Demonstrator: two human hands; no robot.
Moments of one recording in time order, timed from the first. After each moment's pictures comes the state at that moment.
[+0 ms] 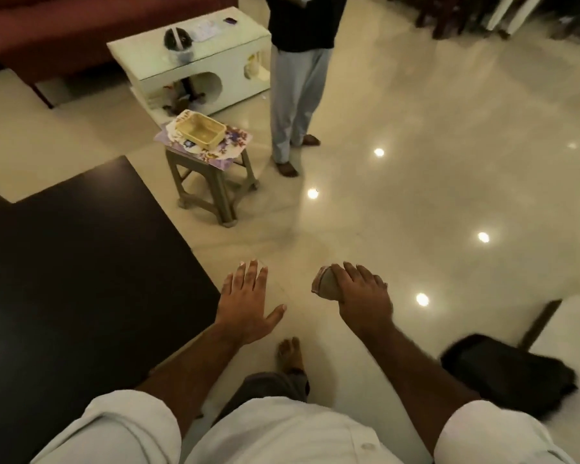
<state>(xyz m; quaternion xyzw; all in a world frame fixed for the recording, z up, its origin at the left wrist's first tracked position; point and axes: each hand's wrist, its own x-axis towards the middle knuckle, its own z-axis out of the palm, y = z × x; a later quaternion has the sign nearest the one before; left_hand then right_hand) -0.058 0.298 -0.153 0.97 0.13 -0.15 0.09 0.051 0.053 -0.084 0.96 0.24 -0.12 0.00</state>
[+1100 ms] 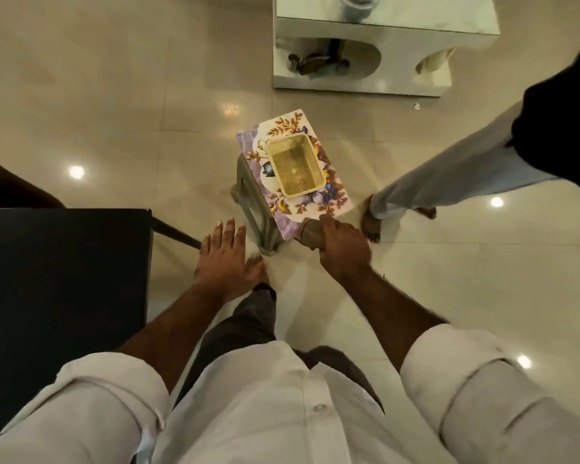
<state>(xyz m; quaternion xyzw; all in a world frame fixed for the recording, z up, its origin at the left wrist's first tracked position) 0.357 0.733 -0.221 0.84 0.47 -0.17 0.22 0.611 0.642 -0.168 0.82 0.53 -0.21 0.08</state>
